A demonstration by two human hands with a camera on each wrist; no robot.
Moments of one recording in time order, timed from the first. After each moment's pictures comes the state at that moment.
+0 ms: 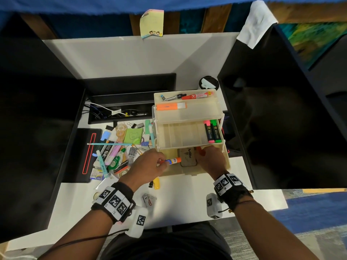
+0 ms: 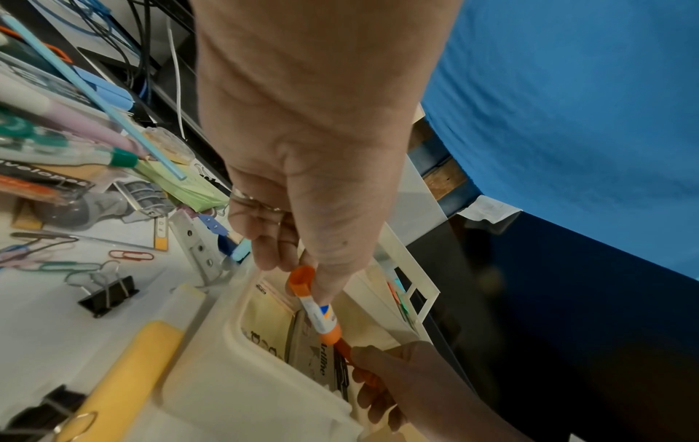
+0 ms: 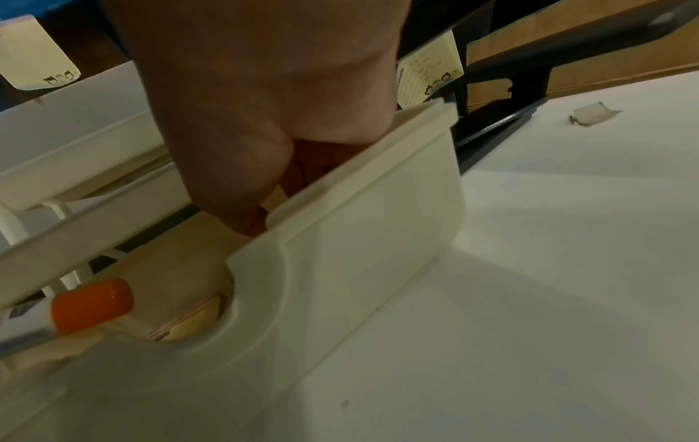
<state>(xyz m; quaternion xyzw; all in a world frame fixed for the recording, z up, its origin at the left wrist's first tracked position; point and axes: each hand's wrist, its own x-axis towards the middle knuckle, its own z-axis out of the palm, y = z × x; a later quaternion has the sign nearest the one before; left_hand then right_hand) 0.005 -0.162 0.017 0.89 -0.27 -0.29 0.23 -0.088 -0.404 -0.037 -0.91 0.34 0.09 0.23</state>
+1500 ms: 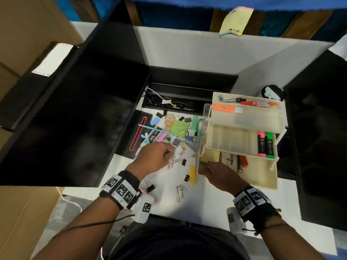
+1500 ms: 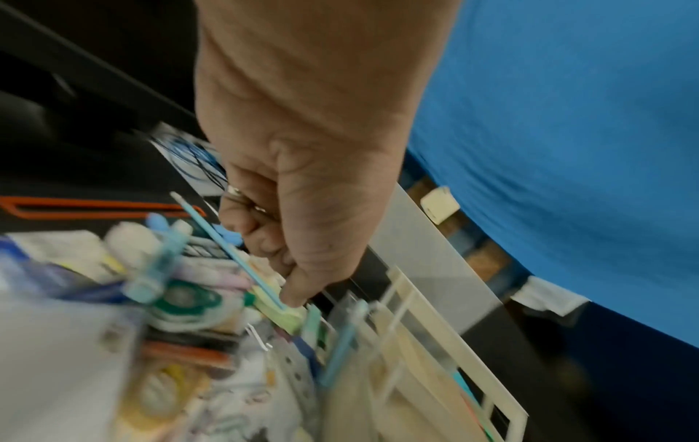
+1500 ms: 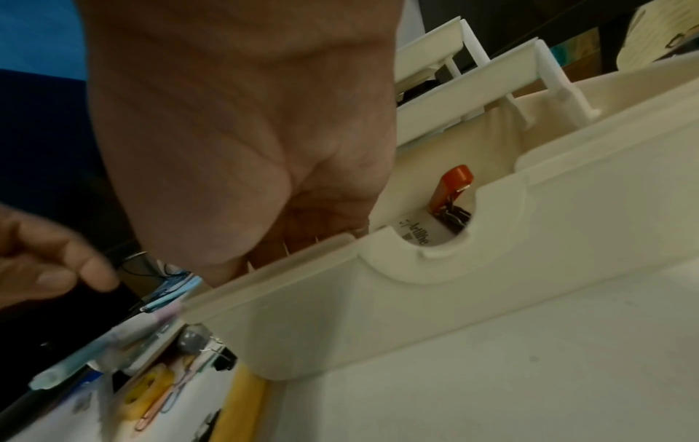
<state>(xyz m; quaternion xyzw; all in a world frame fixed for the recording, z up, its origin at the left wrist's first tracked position) 0.024 -0.046 0.032 0.94 -0.20 -0.23 0.14 -0.068 -0.314 -0.023 -0.93 -0.04 0.26 0.25</state>
